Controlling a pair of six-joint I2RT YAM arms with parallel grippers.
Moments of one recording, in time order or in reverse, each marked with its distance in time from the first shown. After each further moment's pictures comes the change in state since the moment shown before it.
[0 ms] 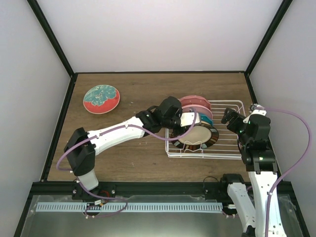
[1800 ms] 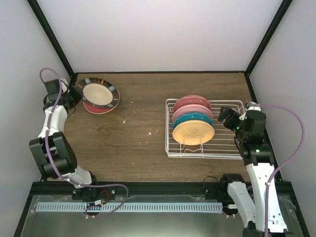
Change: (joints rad) left arm 1.329 -0.228 -0.215 -0.022 0.137 -0.959; right arm 0.000 0.071 -0.034 0.062 -0.066 0.031
